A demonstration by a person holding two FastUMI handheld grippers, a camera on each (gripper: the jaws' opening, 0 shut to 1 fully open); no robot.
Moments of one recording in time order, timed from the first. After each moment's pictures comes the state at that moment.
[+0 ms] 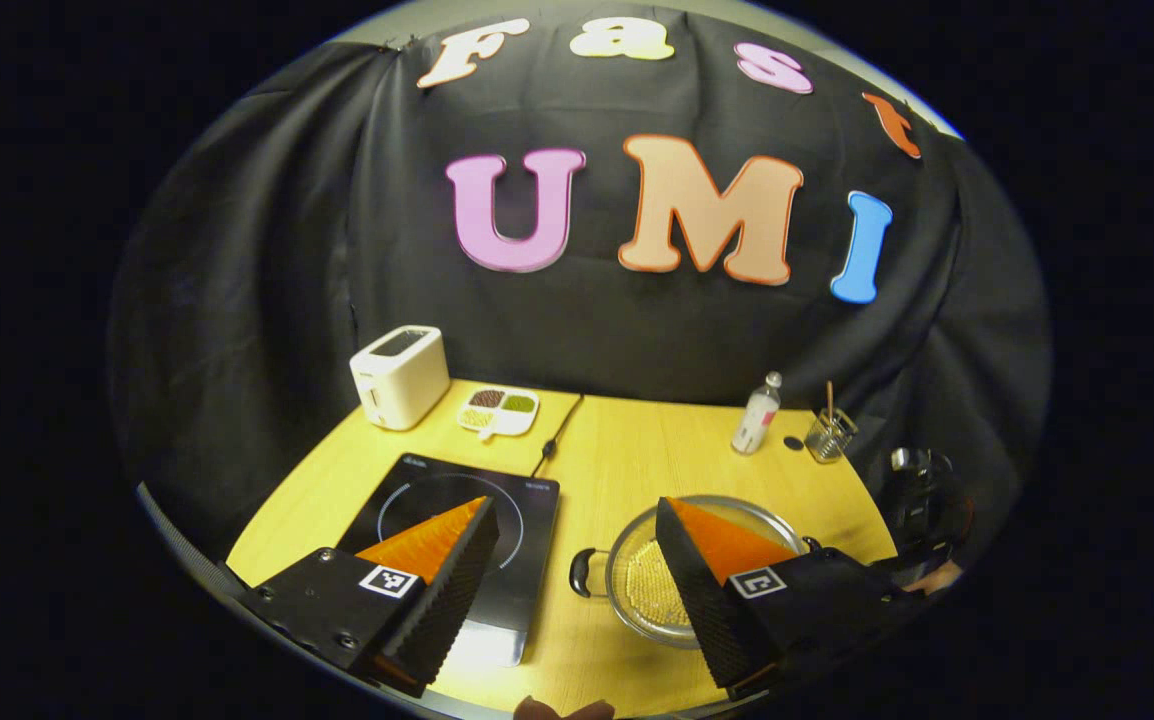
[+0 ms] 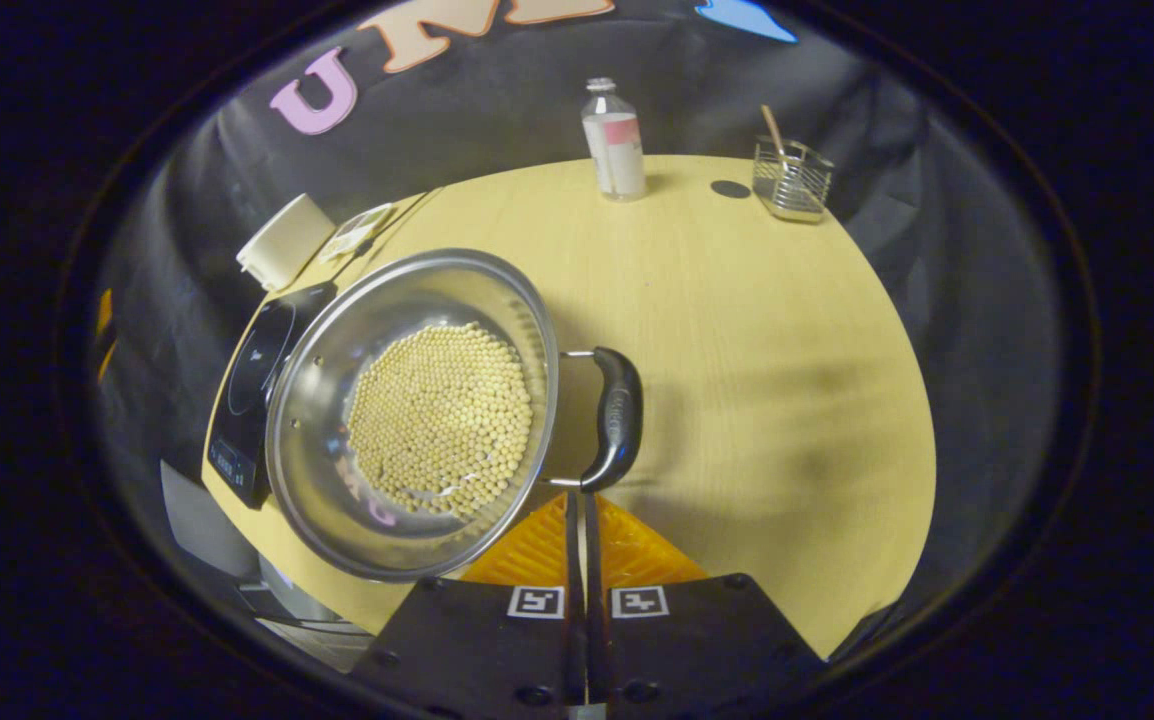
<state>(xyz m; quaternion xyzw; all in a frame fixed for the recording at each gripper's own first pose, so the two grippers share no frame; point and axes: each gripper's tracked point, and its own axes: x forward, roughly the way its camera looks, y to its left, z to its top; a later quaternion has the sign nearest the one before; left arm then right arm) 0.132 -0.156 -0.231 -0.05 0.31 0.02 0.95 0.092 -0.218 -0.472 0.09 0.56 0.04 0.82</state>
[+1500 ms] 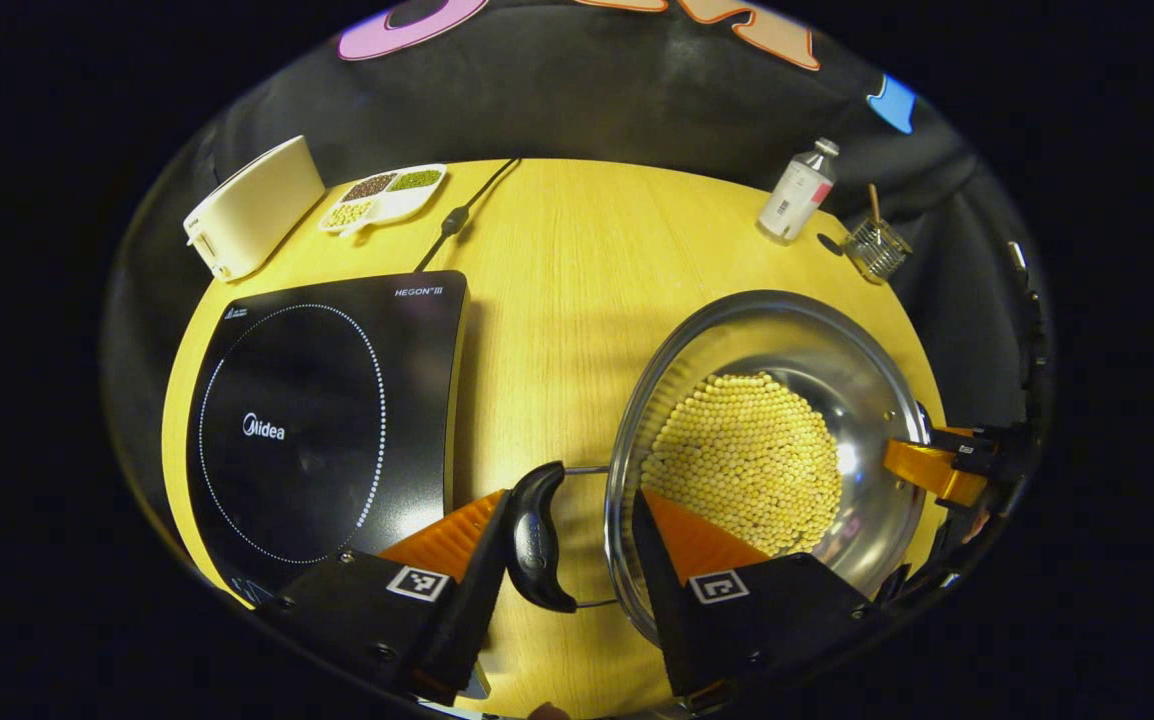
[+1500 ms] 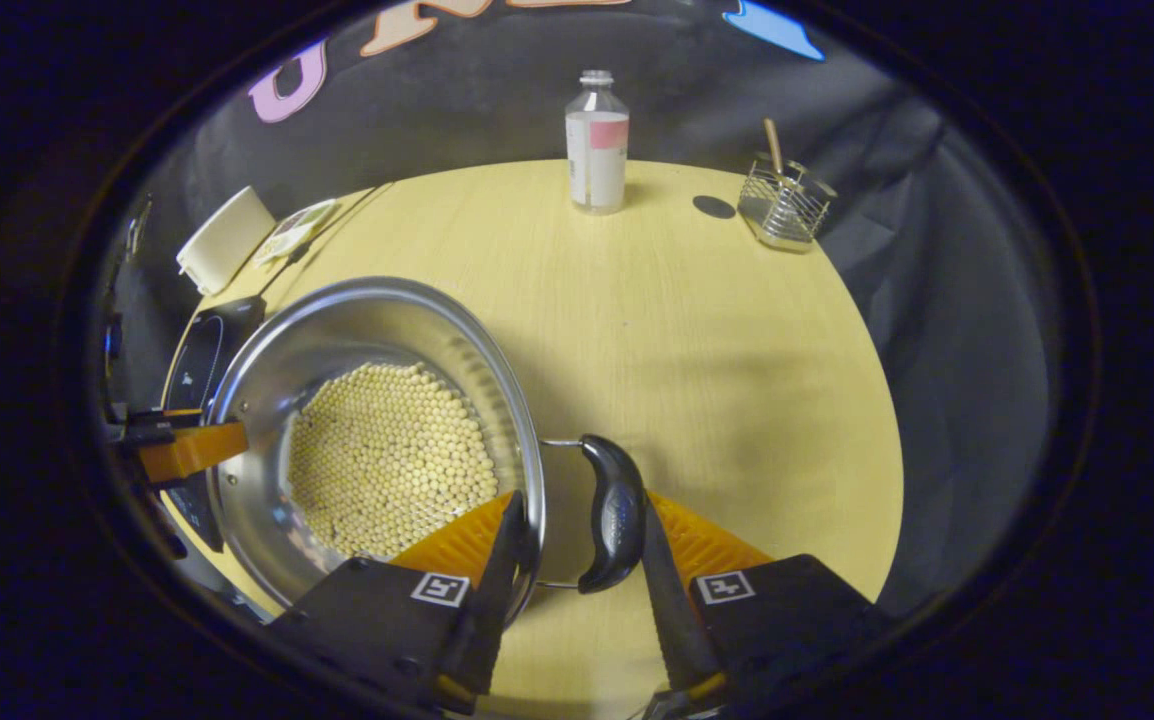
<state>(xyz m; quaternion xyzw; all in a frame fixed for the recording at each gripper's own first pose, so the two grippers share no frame) 0.140 -0.177 -0.468 -0.03 0.58 -0.05 0.81 0.149 -0.220 -0.503 0.01 0.57 0.00 0.82</state>
